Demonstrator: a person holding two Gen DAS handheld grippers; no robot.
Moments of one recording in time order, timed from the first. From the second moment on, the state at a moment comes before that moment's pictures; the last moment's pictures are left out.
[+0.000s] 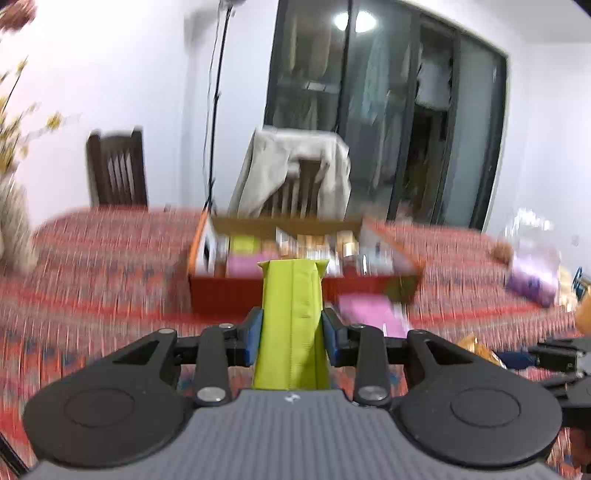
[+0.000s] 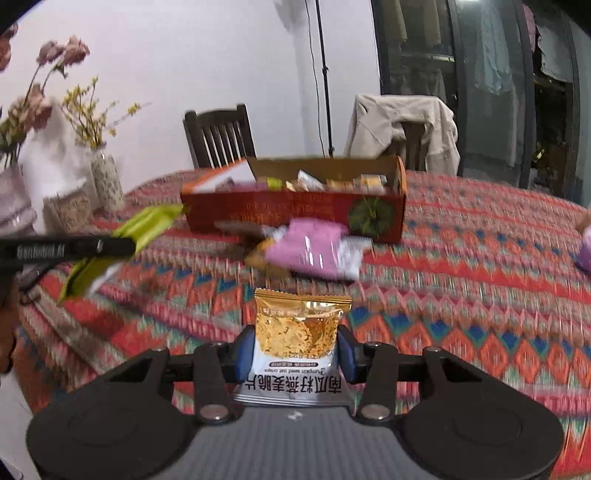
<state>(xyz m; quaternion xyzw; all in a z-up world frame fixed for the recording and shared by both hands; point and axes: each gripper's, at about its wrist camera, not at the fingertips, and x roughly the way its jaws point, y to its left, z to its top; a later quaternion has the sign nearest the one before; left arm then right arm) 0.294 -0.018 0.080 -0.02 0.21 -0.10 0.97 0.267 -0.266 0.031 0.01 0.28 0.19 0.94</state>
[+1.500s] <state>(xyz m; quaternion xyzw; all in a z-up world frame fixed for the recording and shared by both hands) 0.370 -0.008 0.095 0.03 0.21 -0.10 0.97 0.397 -0.249 0.079 0.02 0.24 0.16 0.96</state>
